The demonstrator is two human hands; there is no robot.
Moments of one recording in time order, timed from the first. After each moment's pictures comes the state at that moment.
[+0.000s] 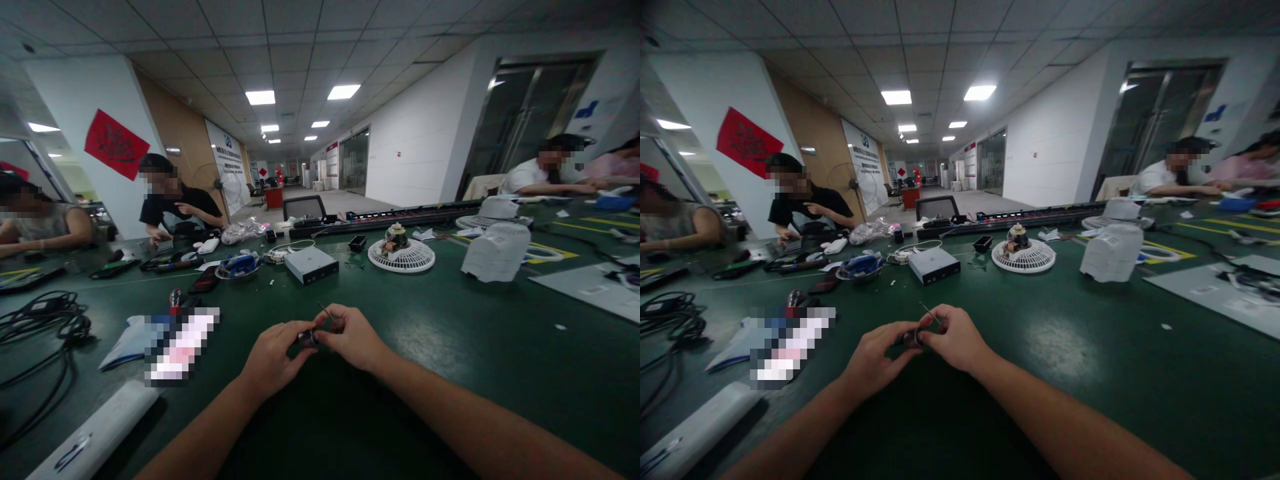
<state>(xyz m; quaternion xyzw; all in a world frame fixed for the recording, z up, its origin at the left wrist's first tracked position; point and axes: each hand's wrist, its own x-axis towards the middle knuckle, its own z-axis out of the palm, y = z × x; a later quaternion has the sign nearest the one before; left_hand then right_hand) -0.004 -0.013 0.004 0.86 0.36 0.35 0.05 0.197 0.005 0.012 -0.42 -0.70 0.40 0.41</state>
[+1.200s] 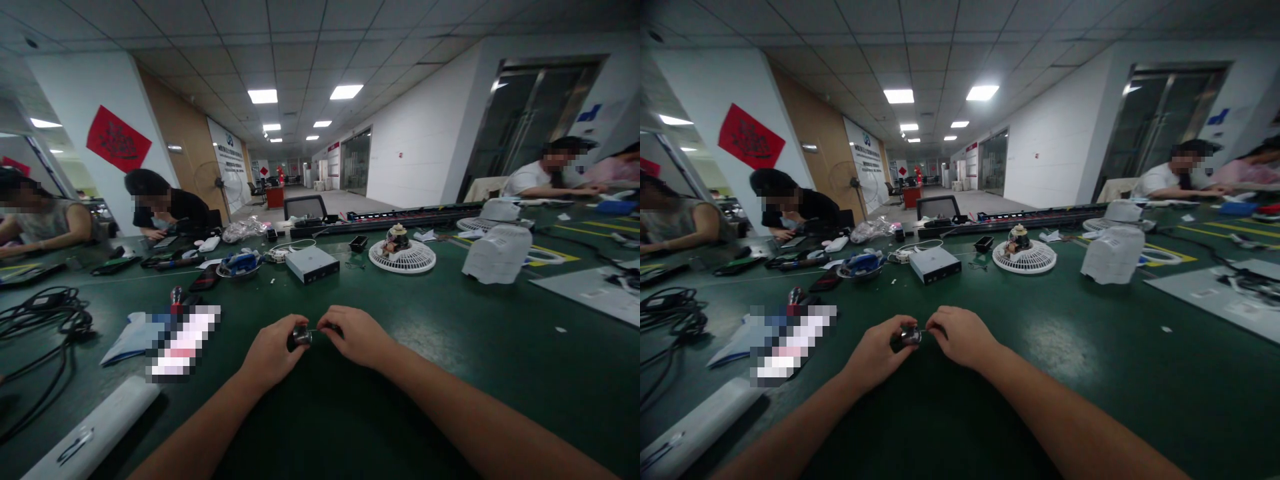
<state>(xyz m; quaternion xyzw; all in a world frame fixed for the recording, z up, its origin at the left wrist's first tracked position) -0.003 -0.007 0.005 0.82 0.46 0.31 0.10 0.211 0.006 0.027 -0.41 -0.88 0.08 0.23</state>
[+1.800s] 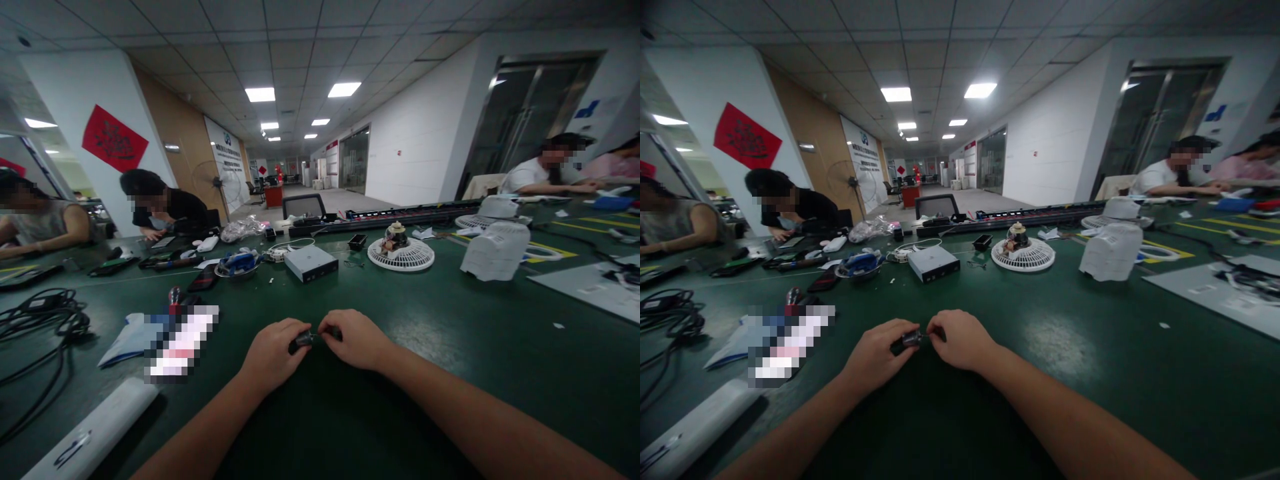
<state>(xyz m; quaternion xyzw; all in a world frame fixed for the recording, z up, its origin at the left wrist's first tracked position) -0.002 -0.011 0.004 0.85 0.43 0.29 0.05 0.209 0.006 0.020 -0.45 -0.86 0.12 0.23</state>
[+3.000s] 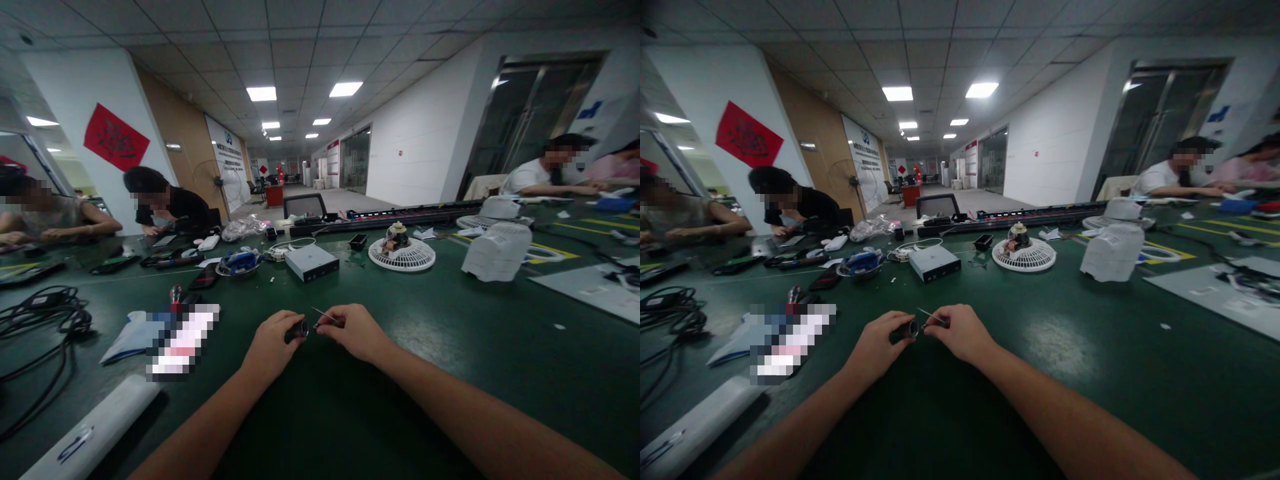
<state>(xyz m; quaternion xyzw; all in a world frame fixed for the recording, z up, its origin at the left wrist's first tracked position) -0.002 0.000 0.003 0.81 0.49 0.30 0.08 0.208 0.010 0.020 -0.49 -0.78 0.27 0.29</state>
